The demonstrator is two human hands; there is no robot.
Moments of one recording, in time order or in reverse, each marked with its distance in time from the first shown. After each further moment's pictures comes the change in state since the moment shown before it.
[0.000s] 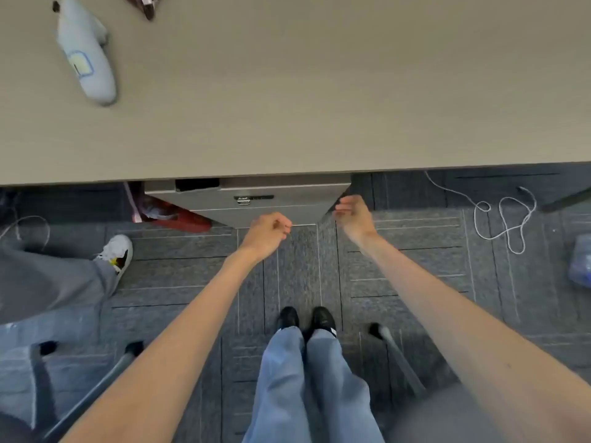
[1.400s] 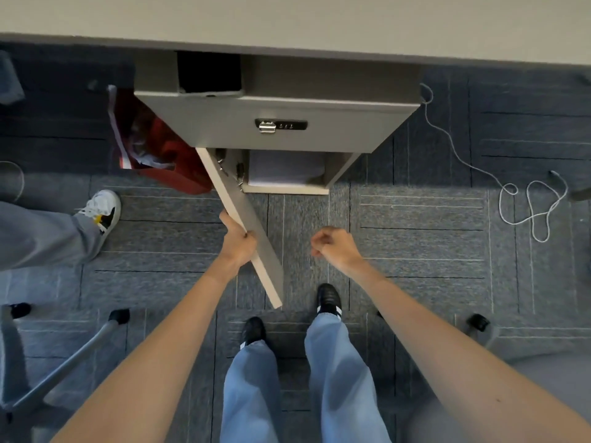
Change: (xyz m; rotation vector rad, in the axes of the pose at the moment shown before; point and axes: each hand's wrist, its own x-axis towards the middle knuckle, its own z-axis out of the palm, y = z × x) left_hand 0.017 -0.179 0.021 -0.303 0.205 -0.192; right_hand -0.018 0.140 0.088 -0.429 -0.274 -0.053
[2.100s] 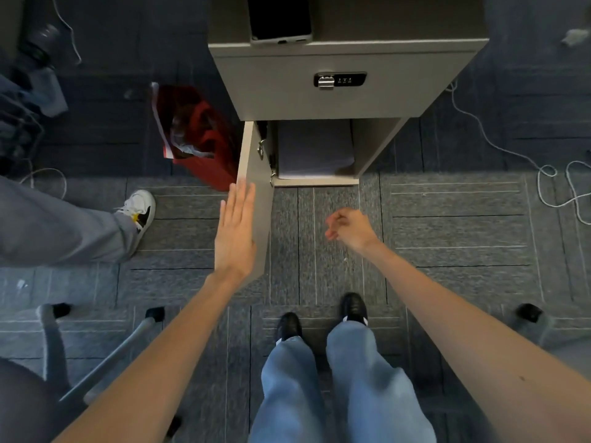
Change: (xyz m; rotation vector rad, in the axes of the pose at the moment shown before) left_hand -0.019 -0.087 -0.080 0.854 0.376 0.724; right_hand 0.001 -0.003 0.082 0.047 0.094 -0.081
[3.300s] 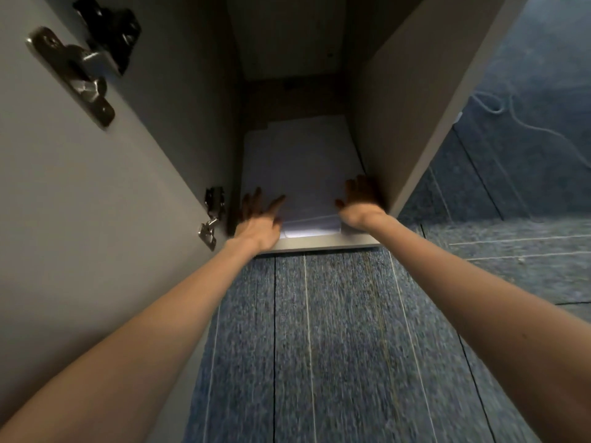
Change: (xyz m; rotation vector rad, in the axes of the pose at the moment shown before) left_hand 0.317 -0.064 0.376 0.061 -0.190 -0.019; right_hand 0.447 0.134 -0.013 -0.680 0.403 -0.231
